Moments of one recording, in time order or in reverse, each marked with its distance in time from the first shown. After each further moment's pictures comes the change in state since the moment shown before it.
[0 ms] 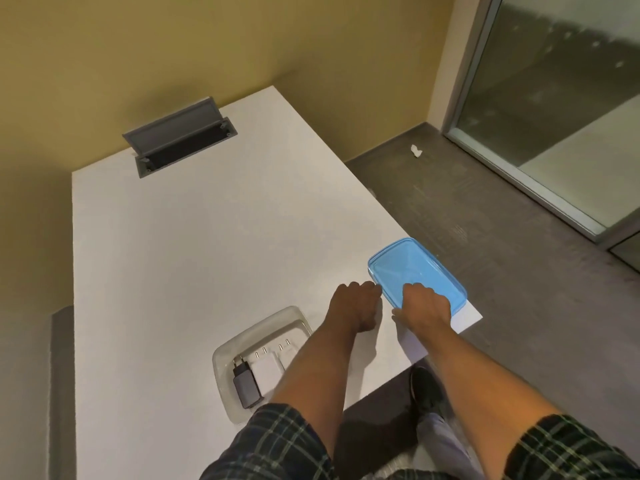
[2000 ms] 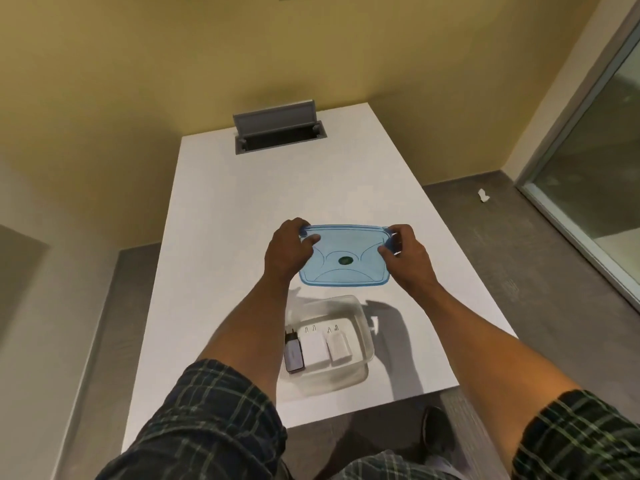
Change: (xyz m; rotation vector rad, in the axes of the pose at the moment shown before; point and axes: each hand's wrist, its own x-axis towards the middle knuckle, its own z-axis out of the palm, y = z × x) left_hand -0.144 -0.198 -0.048 -0.768 0.795 -0.614; right_hand 0.004 -0.147 -0.092 0.911 0.189 -0.475
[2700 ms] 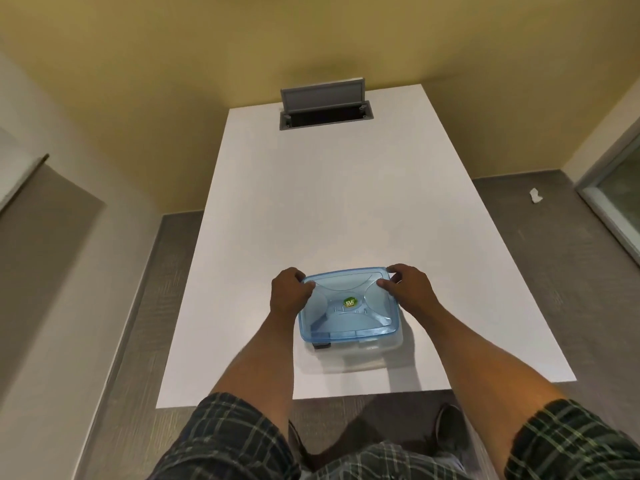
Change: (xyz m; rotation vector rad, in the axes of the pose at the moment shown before) left_hand -0.098 -0.101 0.005 -0.033 -0.036 -0.474; right_hand -0.041 0.023 0.071 -0.145 -0.340 0.185
